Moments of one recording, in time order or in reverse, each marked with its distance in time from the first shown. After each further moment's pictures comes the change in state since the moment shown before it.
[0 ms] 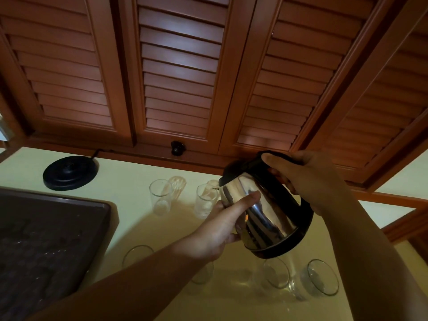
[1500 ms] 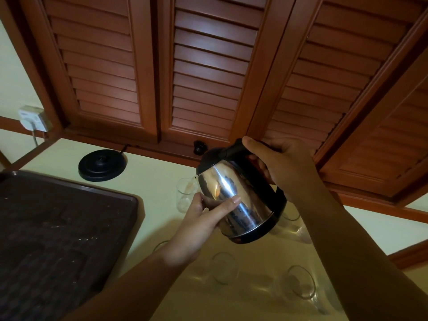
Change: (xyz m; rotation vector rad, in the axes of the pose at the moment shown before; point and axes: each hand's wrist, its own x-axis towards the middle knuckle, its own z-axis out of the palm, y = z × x) left_hand -0.043 0.012 -0.076 0.025 0.222 0.206; right_hand 0.023 -0.028 0.090 0.186 -0.071 -0.151
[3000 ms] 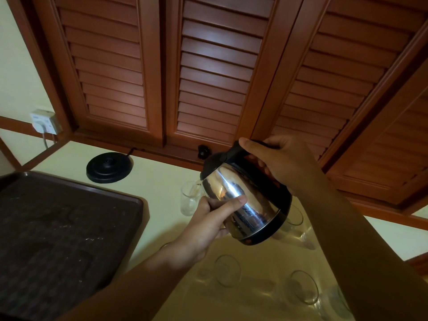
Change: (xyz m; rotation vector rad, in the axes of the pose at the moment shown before) left_hand -0.001 0.010 0.008 -0.025 0.025 -0.099; right_hand 0.006 -0.021 0.001 -0.203 -0.044 -0.021
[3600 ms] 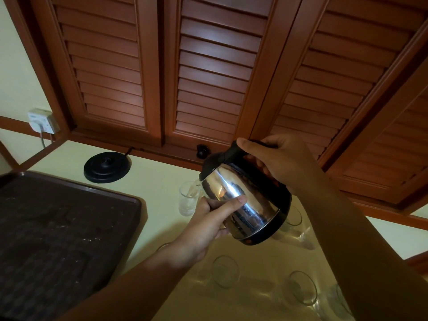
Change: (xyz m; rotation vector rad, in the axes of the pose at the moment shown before) left_hand 0.005 -0.003 0.002 0.016 -0.024 0.004; right_hand 0.003 -0.001 -0.002 -0.027 -0.031 0.010
